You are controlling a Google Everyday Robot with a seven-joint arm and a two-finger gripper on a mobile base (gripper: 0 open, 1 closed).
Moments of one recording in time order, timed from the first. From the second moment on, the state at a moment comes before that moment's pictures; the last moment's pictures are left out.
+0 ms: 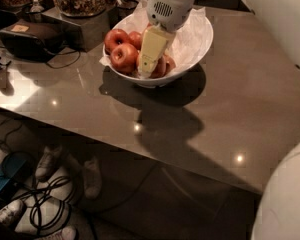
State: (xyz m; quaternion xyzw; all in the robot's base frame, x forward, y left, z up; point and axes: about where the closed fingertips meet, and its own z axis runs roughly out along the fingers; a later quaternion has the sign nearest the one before) arm 0.579 -0.026 0.948 -0.54 0.83 0.07 0.10
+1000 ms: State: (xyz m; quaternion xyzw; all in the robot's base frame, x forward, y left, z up) arm 0.589 -0.024 0.930 -0.53 0.84 0.07 0.08
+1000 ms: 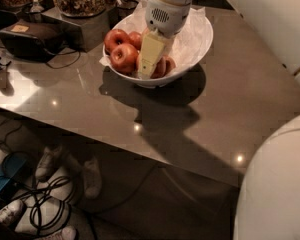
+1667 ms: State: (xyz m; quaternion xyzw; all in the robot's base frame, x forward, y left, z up) arm 0.594 -0.023 0.919 -0.52 0.85 0.08 0.06
